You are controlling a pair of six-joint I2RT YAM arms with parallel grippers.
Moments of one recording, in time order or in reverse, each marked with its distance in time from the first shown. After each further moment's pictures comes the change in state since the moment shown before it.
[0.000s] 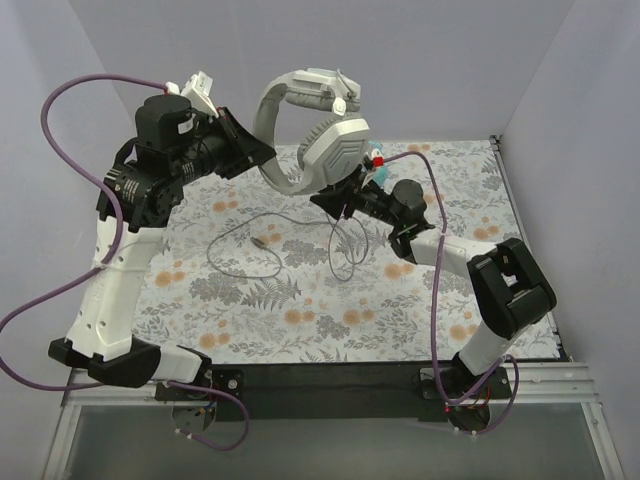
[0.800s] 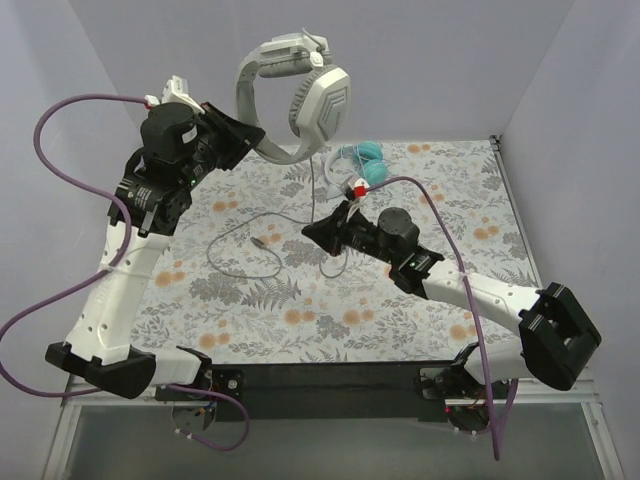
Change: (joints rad) left arm -0.001 -0.049 -0.136 0.235 -0.243 -0.214; right arm 0.251 -0.324 -0.114 -0.385 0.308 -0.041
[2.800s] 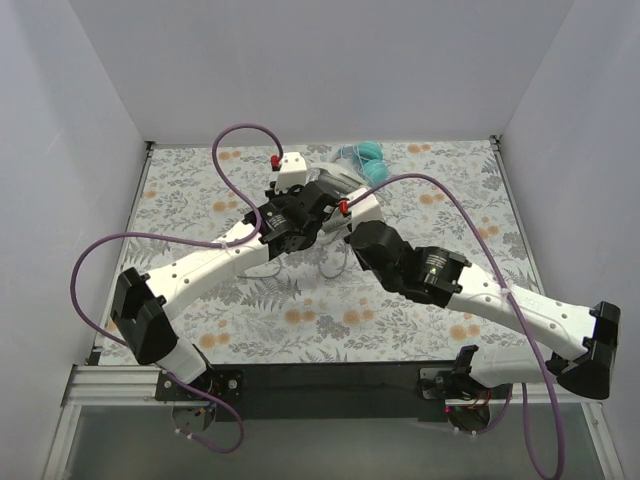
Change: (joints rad) left arm -0.473 0.246 -0.380 -0.020 -1.029 0.327; right arm 0.302 -0.117 0.356 -1.156 0.966 -0.191
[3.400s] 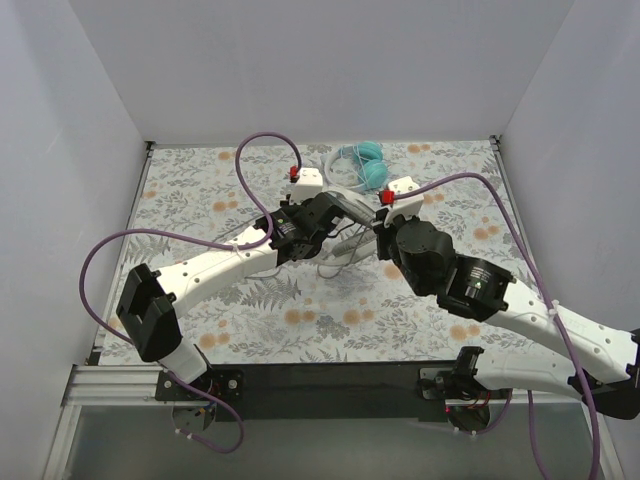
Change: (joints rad) left arm -0.043 0.027 -0.050 0.001 0.184 0.043; right arm 0.000 -0.219 -0.049 0.173 0.047 -0.015
